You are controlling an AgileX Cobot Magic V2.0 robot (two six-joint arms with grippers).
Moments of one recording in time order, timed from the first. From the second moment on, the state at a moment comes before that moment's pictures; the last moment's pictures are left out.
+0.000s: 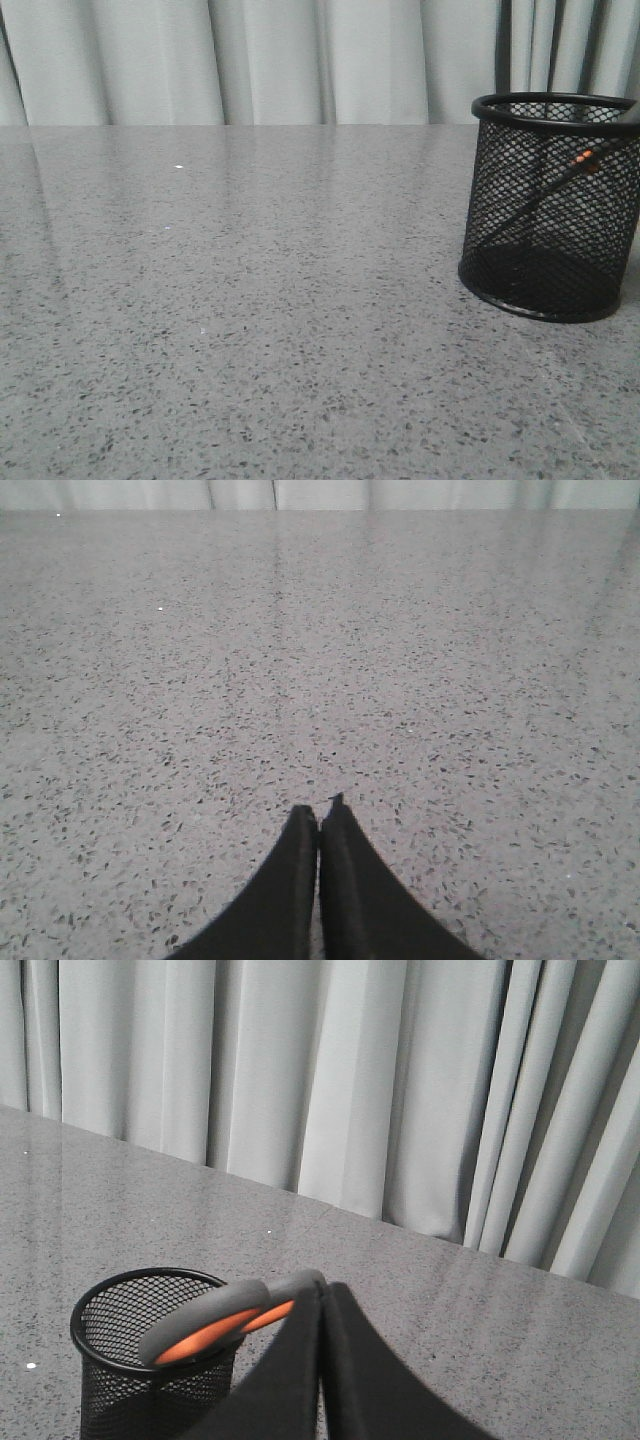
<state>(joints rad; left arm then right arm) 0.10 0.00 0.00 -0.13 0.33 0.14 0.40 0.04 -0.38 -0.28 0.38 0.04</state>
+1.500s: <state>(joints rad) 0.10 0.00 0.00 -0.13 0.33 0.14 -0.04 -0.01 0.01 0.01 0.33 -0.10</state>
